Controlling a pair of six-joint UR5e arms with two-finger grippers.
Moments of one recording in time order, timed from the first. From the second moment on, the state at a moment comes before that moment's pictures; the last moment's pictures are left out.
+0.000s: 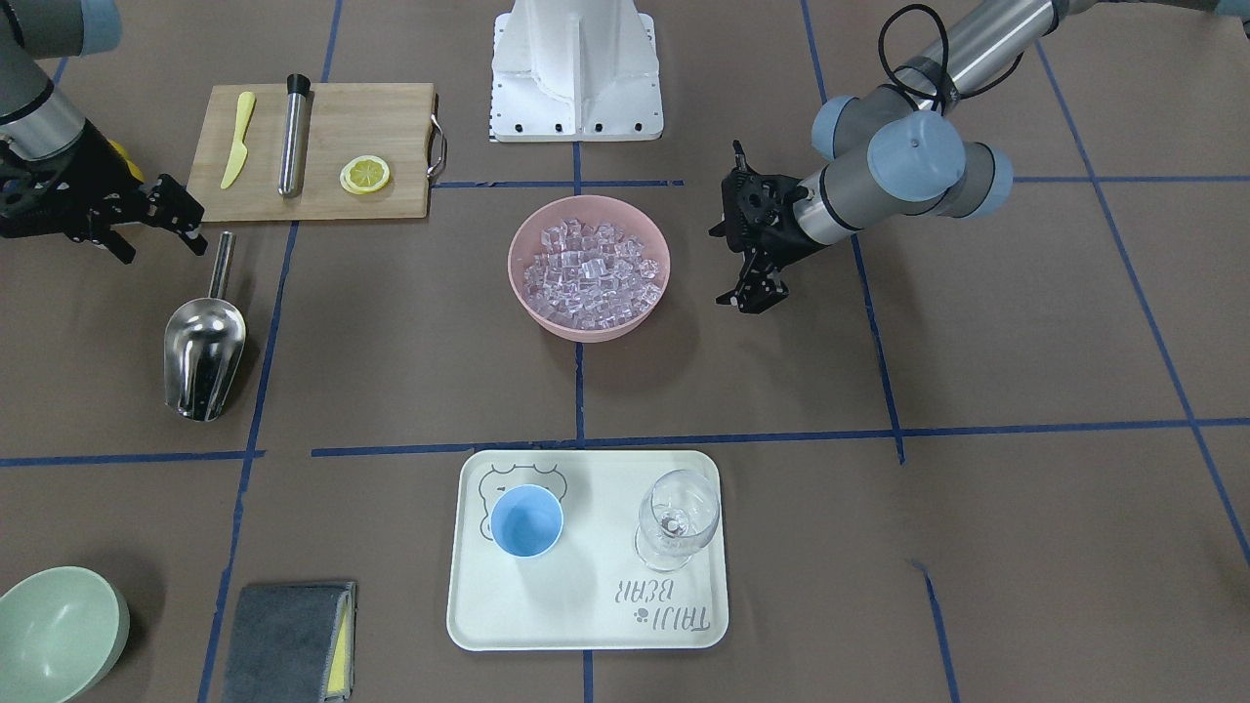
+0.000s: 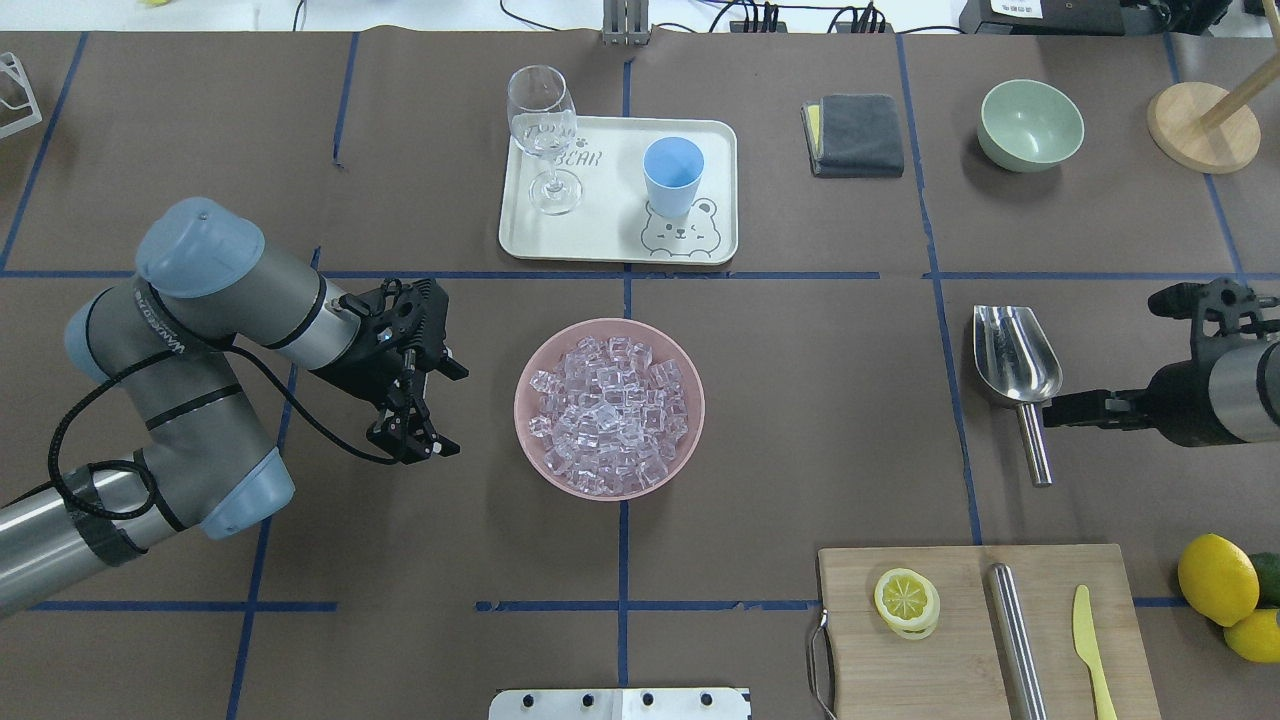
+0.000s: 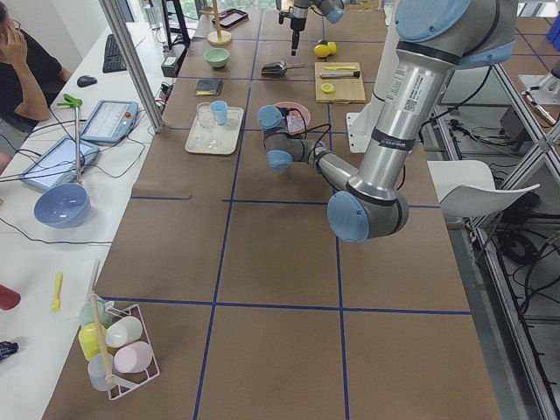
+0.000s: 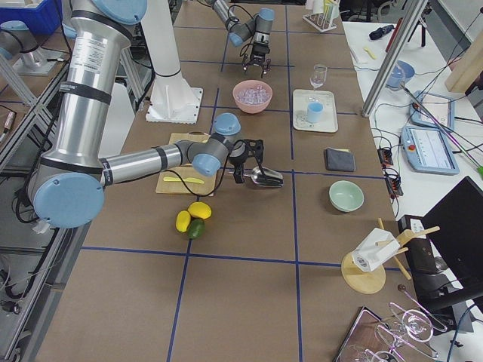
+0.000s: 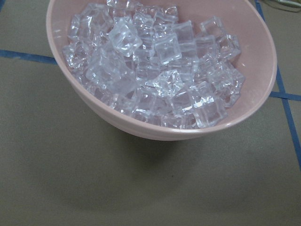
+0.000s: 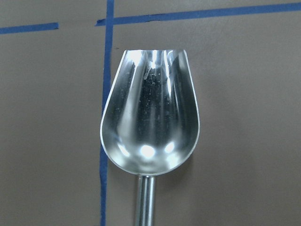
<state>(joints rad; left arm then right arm) -0.66 -1.97 -1.58 -2.33 -2.33 0.14 0.72 -1.83 2.00 -0.89 1.93 1.15</state>
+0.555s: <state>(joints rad) -0.66 -1.97 -1.59 -2.33 -2.31 0.14 0.48 -1.85 2.03 -0.89 1.58 1.35</state>
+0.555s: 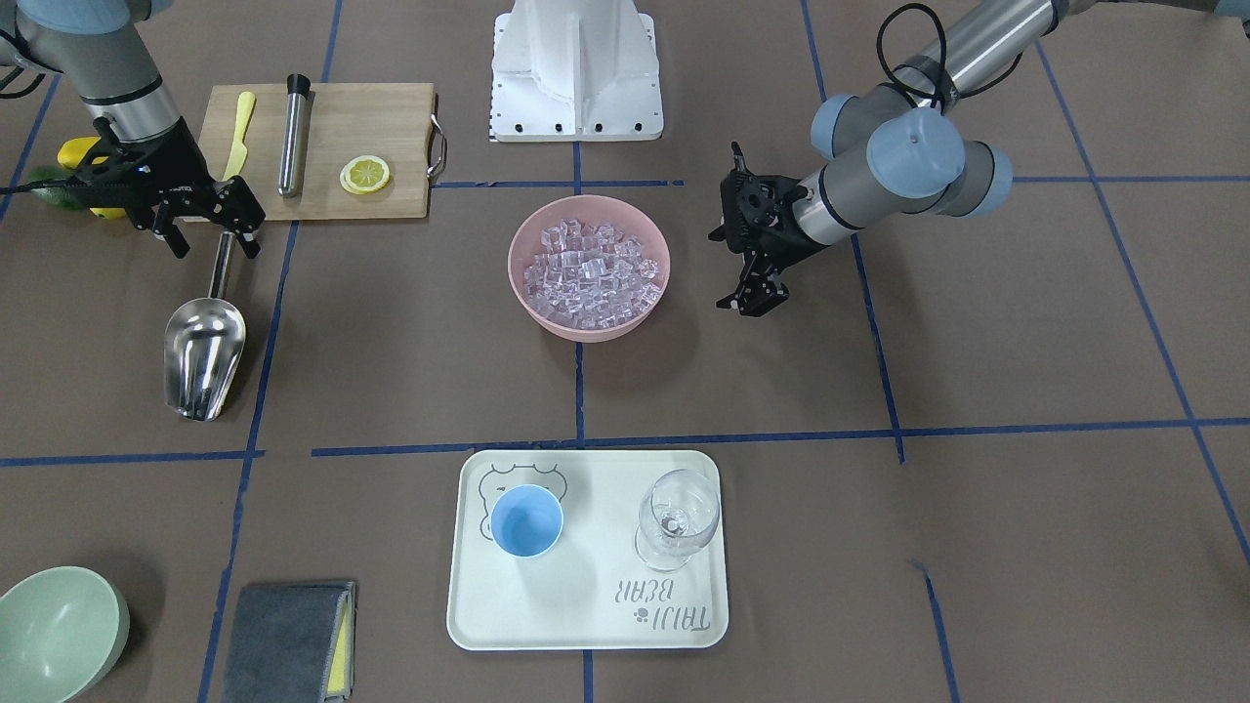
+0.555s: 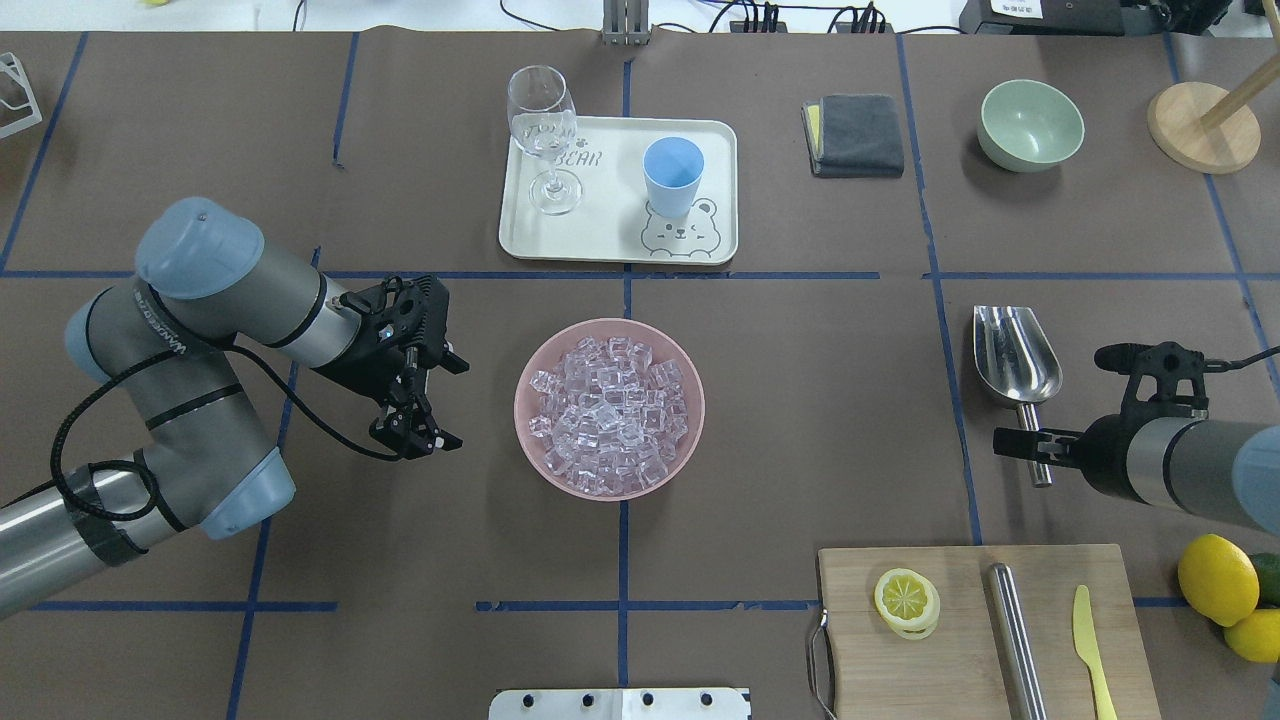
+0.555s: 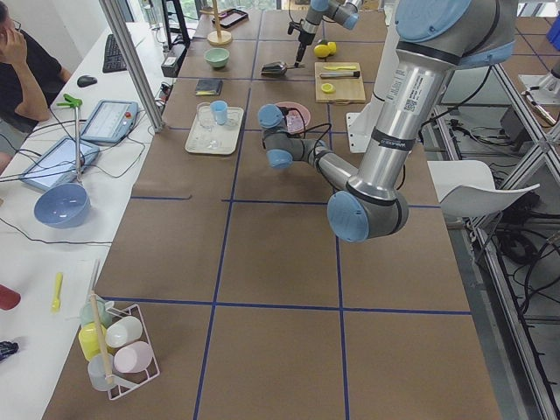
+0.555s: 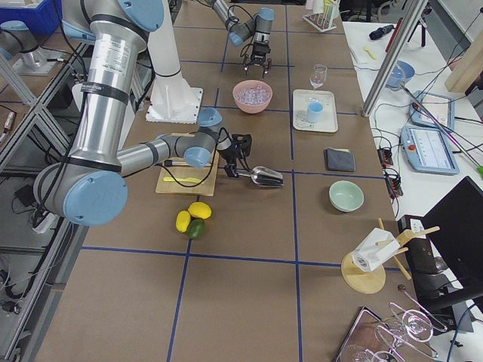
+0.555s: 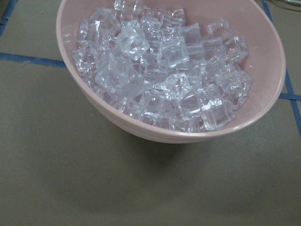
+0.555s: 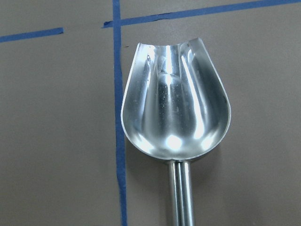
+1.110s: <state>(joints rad) -0.66 -1.97 -1.60 -2.33 -2.31 0.14 0.40 -1.84 1.99 -0.89 1.47 1.37</state>
